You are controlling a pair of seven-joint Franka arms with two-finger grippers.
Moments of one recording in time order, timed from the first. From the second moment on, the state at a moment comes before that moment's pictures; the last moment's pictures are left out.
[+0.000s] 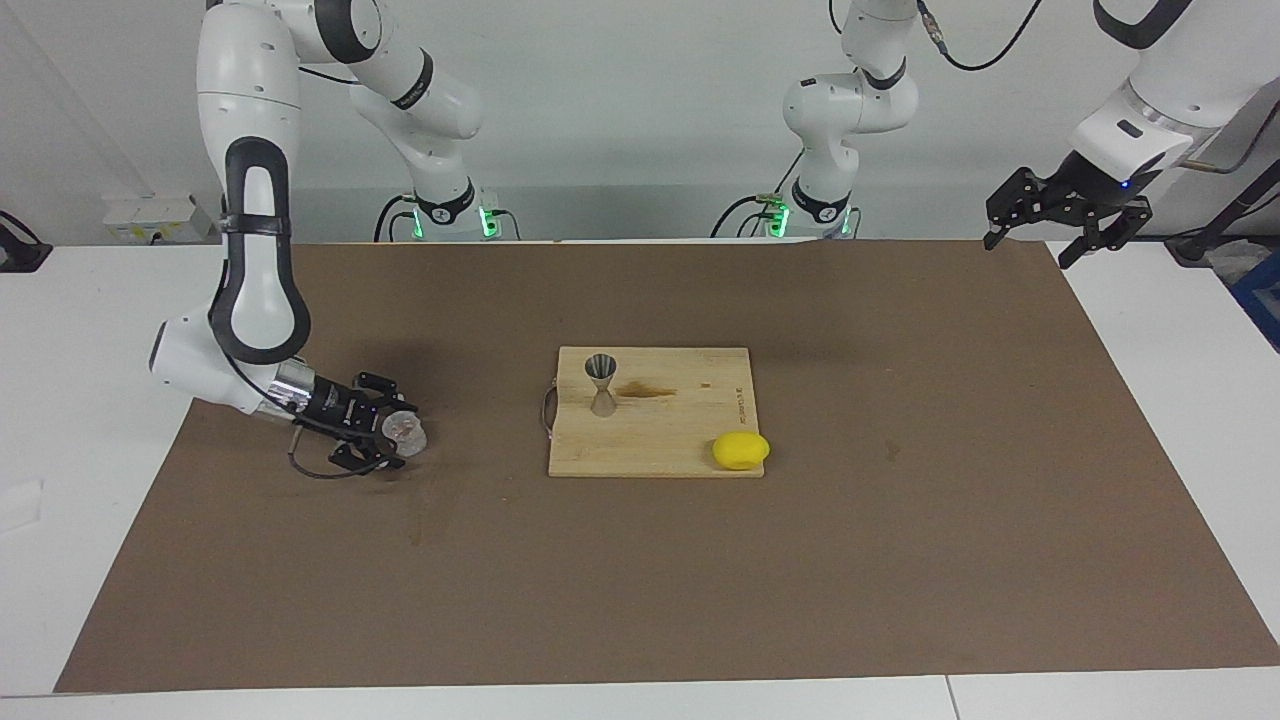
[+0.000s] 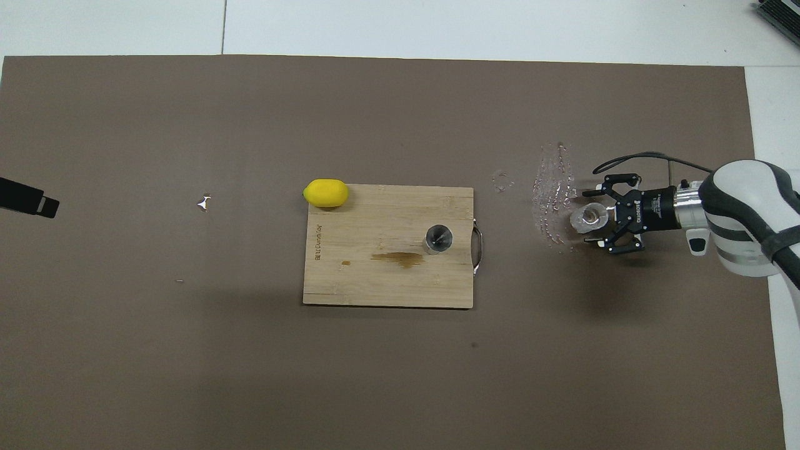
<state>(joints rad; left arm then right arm) 0.00 0.05 0.04 -1.42 -0.10 1.41 0.28 -0.34 0.43 0.14 -1.96 0.81 2.05 0.90</state>
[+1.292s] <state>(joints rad) -0.06 0.03 0.03 -1.45 0.00 1.51 -0.02 -0.28 0.36 0.14 -1.95 0.84 2.04 1.01</state>
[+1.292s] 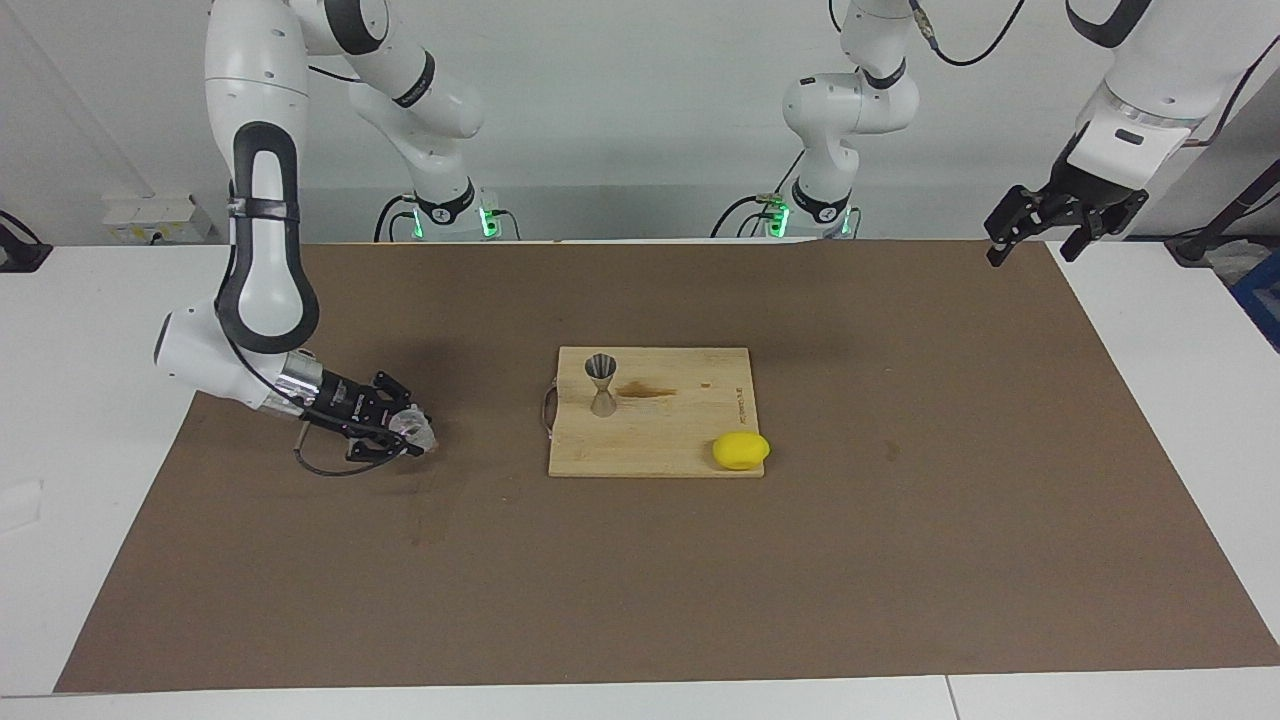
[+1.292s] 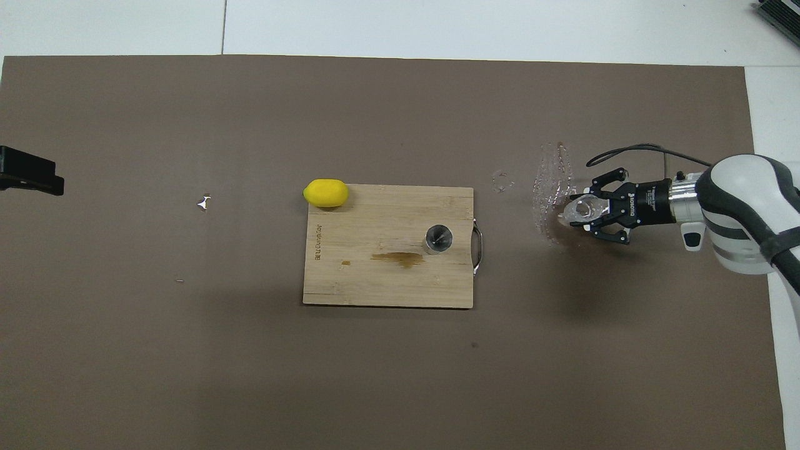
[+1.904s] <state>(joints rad) -0.10 0.02 0.04 -1.49 0.00 1.53 -0.02 -0.01 0.25 0.14 -1.95 0.79 2.21 1.37</state>
